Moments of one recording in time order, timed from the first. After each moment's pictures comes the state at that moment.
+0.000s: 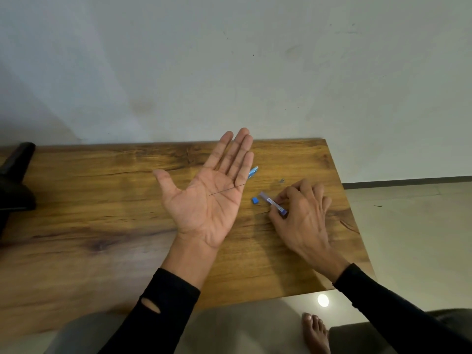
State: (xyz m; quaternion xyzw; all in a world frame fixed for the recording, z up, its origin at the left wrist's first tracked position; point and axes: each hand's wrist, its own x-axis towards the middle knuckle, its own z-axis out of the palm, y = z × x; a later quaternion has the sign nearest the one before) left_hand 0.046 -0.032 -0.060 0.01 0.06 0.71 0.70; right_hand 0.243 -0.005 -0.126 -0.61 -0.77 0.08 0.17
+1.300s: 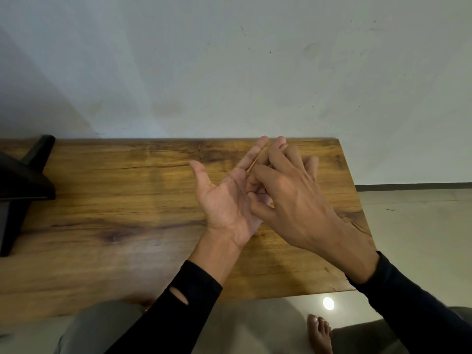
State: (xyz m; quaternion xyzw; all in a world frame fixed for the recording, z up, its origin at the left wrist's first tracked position) left_hand 0.066 -0.033 -0.060 0.06 0.15 0.64 0.75; right_hand 0.179 -0.014 -0.007 -0.41 -0.90 0.09 0.12
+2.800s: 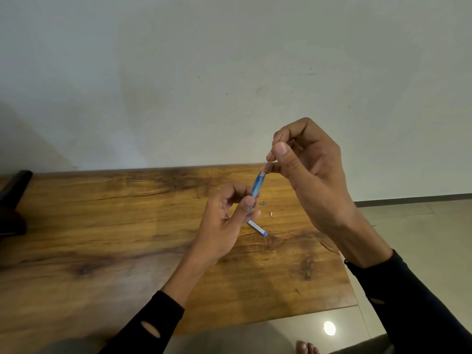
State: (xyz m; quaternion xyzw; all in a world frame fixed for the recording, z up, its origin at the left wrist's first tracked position) left_hand 0.084 -0.019 -0.077 0.46 0.44 0.58 0.51; right_hand 0.235 0.042 0.036 -0.31 -0.65 0.50 0.48
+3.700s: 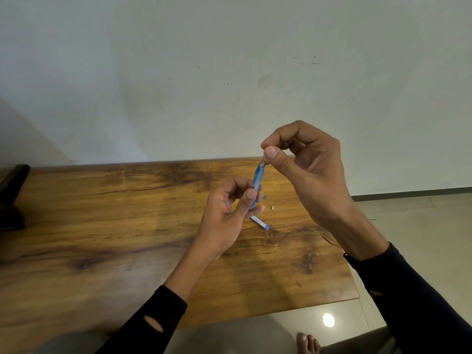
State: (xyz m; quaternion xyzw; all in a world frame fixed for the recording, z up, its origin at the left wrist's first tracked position) left_hand 0.088 -0.021 -0.074 0.41 0.44 0.59 0.54; right_hand 0.238 0.044 0.024 -0.31 -0.69 0.45 0.47
